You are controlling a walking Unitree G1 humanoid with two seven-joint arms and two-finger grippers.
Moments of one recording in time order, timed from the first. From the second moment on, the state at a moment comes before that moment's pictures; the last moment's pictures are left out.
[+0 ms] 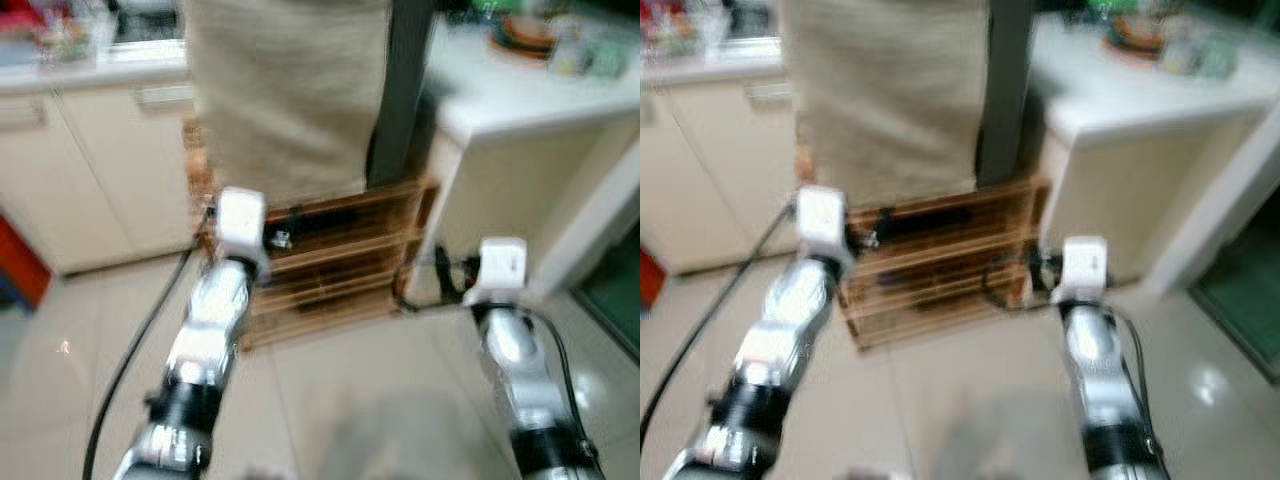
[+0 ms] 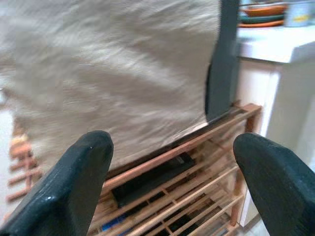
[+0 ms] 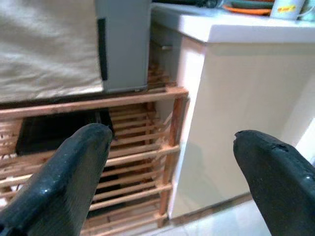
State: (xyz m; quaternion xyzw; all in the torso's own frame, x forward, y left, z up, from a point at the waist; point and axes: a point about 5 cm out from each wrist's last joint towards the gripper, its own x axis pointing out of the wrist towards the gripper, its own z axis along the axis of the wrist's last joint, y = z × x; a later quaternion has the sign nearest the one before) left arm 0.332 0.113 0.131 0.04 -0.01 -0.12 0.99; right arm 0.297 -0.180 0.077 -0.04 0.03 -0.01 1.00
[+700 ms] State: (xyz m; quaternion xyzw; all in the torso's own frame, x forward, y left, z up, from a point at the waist) left arm 0.333 0.138 0.128 0.04 -0.01 -0.06 1.00; right arm 0.296 -0.160 0.076 -0.02 0.03 0.04 1.00
